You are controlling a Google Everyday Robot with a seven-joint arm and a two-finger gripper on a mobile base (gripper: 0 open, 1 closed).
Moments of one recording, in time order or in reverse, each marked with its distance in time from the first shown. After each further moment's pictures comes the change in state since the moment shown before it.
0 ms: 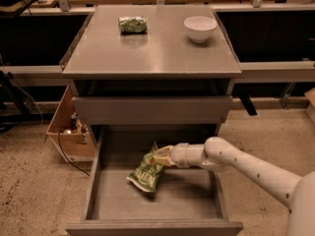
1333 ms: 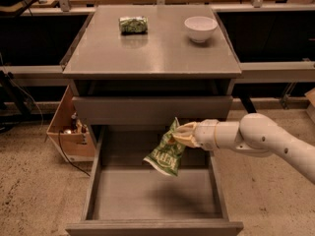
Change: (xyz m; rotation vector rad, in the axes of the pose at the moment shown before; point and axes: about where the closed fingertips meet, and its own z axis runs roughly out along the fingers) arm -0.137 0.026 -0.158 0.155 0.027 -0.190
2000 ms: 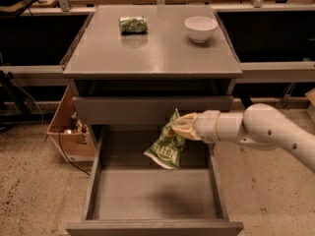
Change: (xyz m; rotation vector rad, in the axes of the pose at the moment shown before) arm -0.041 0.001 -0.017 0.022 -0.006 -0.066
